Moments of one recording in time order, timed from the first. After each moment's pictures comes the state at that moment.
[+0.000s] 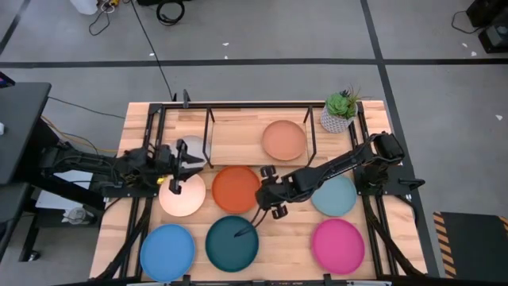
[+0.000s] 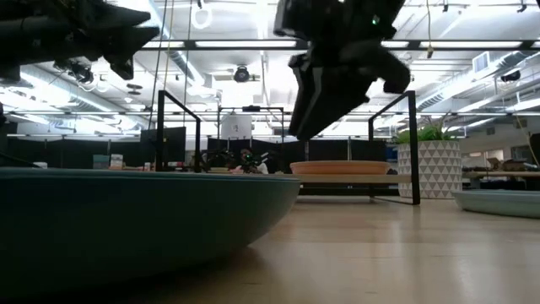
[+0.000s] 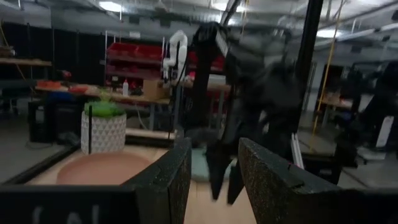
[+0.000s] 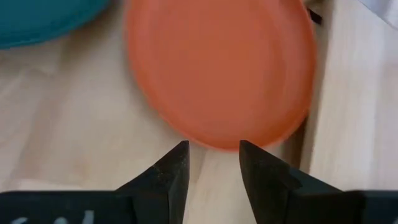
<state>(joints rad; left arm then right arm) -0.06 0.47 0.07 0.64 -0.09 -0.11 0.28 1.85 1.30 -0.54 0.36 -0.12</state>
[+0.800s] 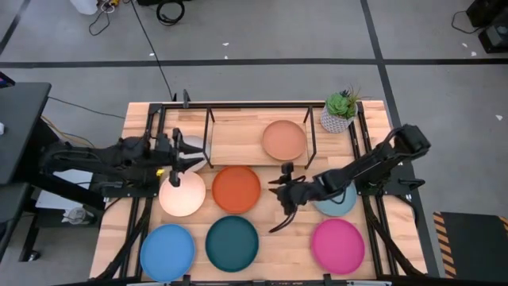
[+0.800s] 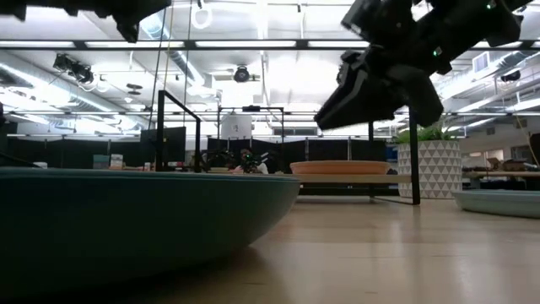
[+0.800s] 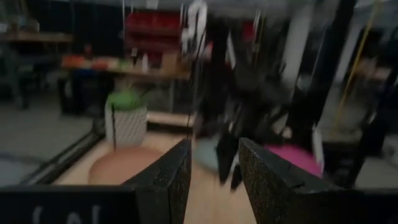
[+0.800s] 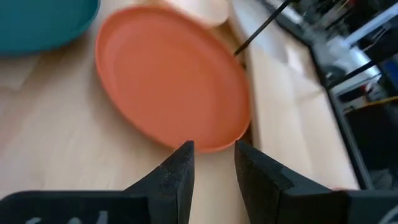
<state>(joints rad) -0.06 0.55 0.49 0.06 -0.17 -0.09 0.34 1.57 0.73 0.21 0.56 -0.27</state>
